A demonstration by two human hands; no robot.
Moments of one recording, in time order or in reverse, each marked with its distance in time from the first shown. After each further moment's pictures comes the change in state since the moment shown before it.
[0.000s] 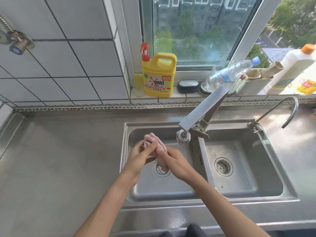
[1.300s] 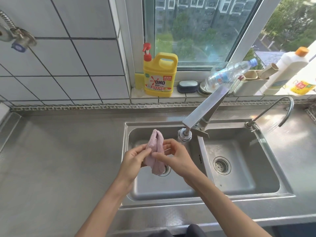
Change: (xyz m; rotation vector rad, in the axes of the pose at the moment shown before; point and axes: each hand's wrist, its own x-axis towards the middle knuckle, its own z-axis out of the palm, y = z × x) left_hand -0.011 -0.021 -0.029 0.060 0.016 0.060; right_hand -0.014 -0.025 0.009 0.123 0.175 0.063
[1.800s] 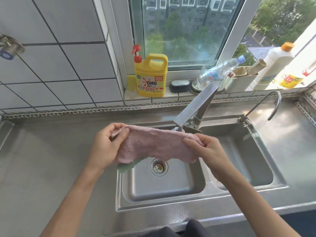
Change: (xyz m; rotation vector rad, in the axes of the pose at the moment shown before) left_hand 0.010 0.066 -0.043 0.409 0.144 0.358; right_hand -0.037 -0.023 -0.087 0.119 0.114 -0.132
